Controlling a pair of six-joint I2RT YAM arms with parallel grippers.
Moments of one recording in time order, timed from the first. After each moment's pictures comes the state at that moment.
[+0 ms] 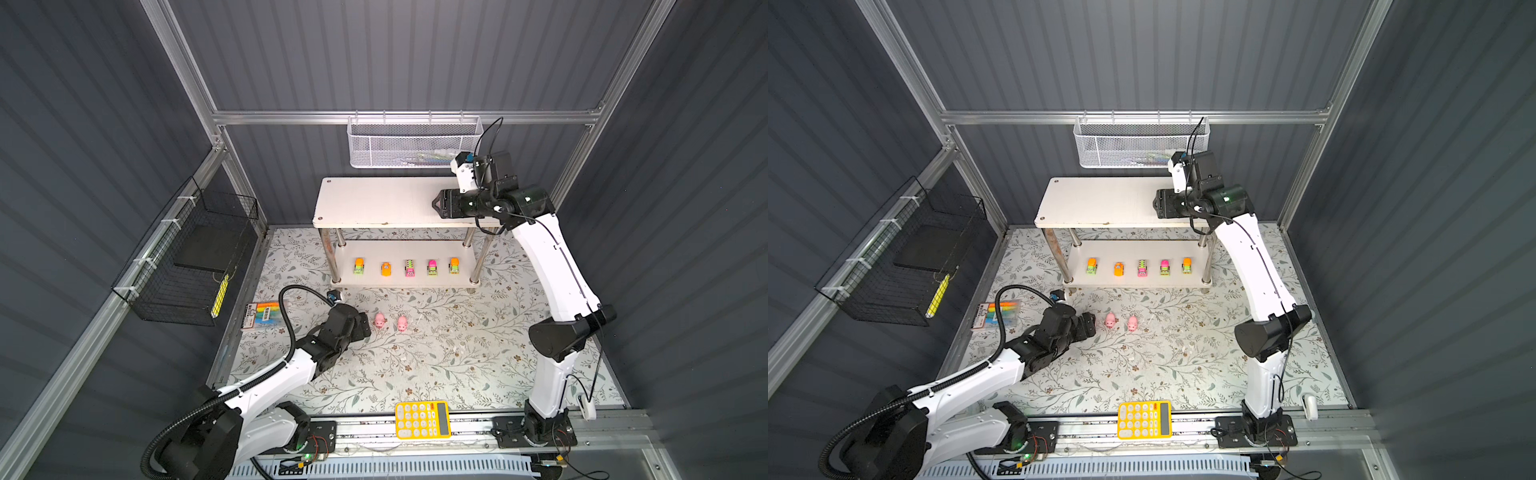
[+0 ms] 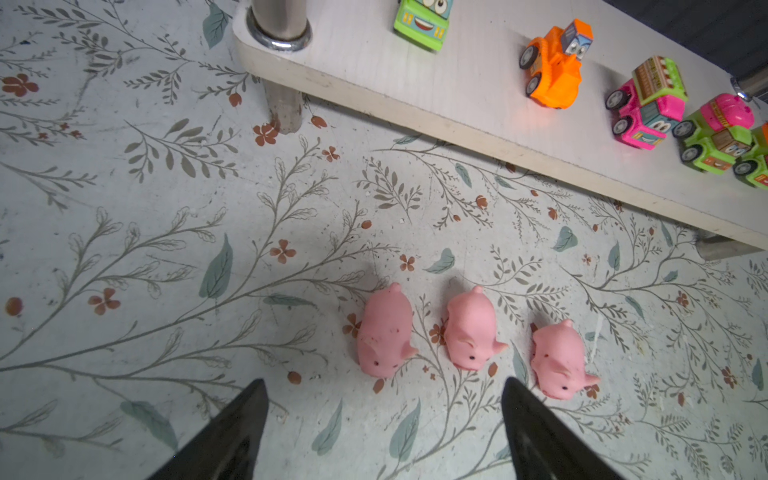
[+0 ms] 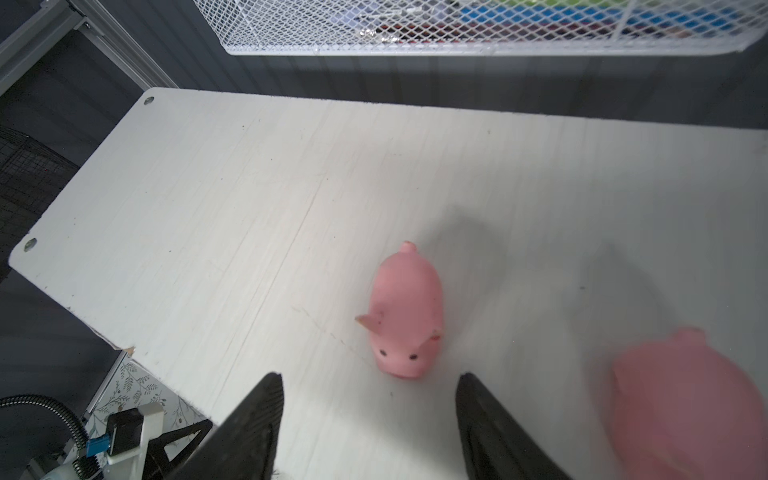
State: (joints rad) left arm -0.62 1.13 0.50 -0.12 -0.27 -0.67; right arm 0.43 1.93 2.44 -1.10 -0.09 0.22
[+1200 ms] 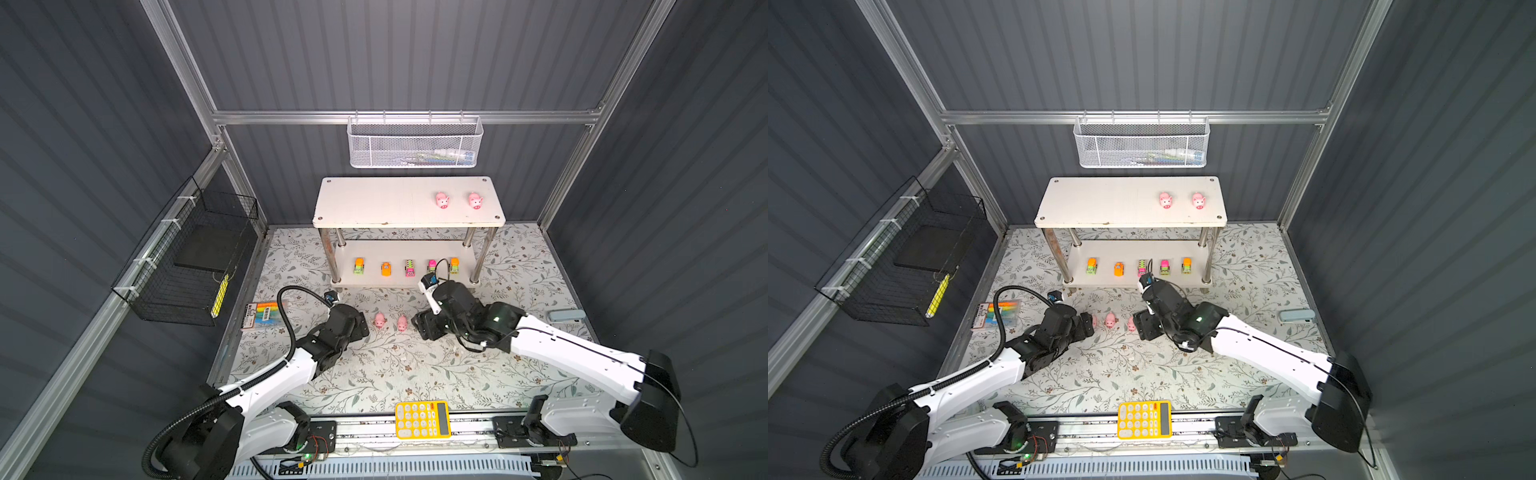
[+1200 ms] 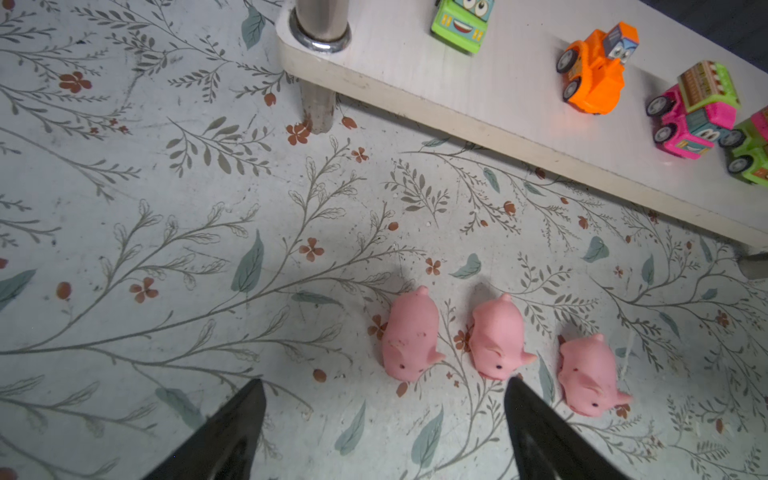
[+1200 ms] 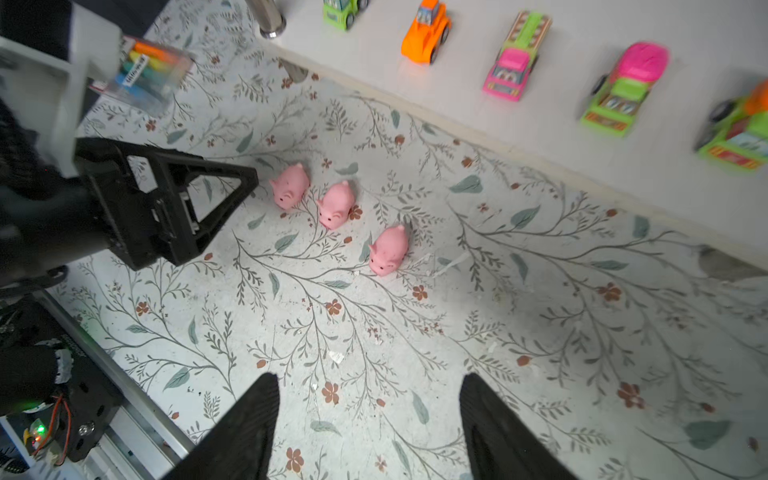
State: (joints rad) left arm -0.62 1.14 0.50 -0.15 -0.33 -0.69; right arm 0.93 1.35 1.03 -0.53 0.12 0.41
